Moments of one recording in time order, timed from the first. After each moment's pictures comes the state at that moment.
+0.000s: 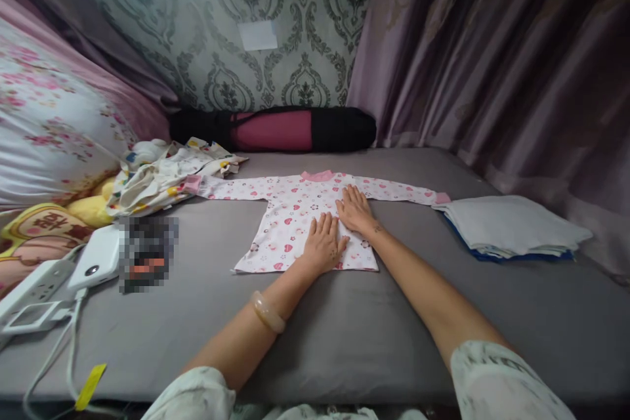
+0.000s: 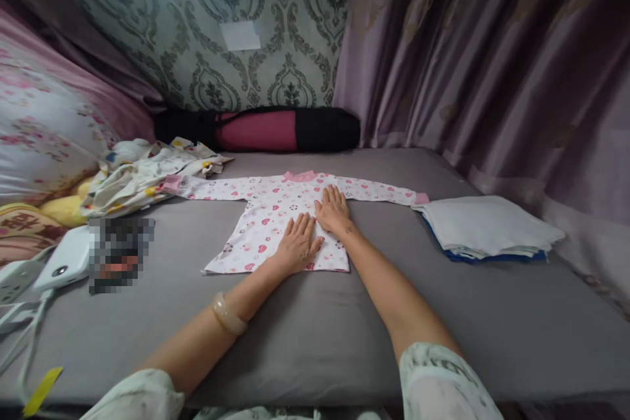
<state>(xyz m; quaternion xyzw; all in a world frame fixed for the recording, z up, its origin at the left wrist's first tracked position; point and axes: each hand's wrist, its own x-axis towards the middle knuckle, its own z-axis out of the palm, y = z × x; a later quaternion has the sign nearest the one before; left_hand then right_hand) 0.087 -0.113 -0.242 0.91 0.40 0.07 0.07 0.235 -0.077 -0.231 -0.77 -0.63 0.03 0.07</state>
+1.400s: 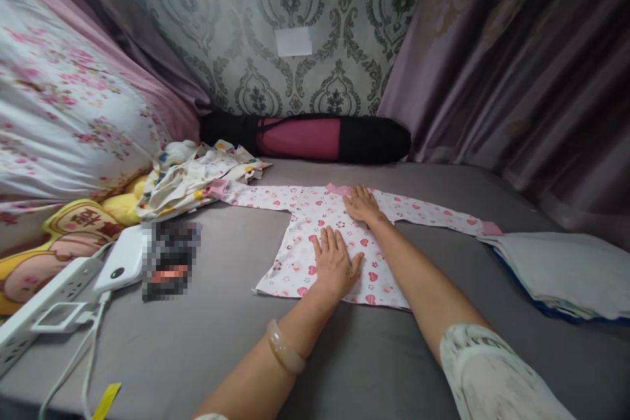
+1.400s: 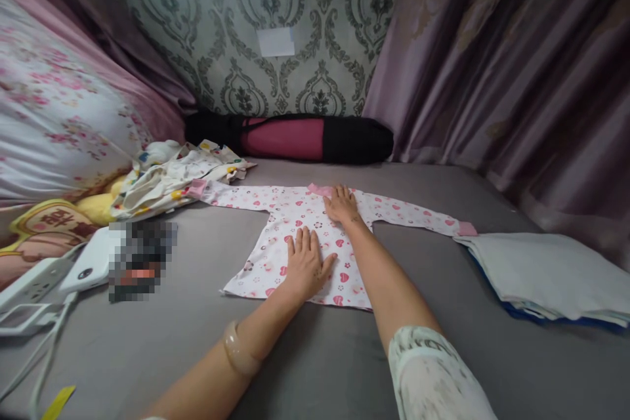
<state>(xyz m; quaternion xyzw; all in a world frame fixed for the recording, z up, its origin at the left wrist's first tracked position) 0.068 -0.100 -0.244 0.84 0.53 0.09 0.10 0.227 0.031 -0.238 -0.77 -0.64 0.05 0.04</state>
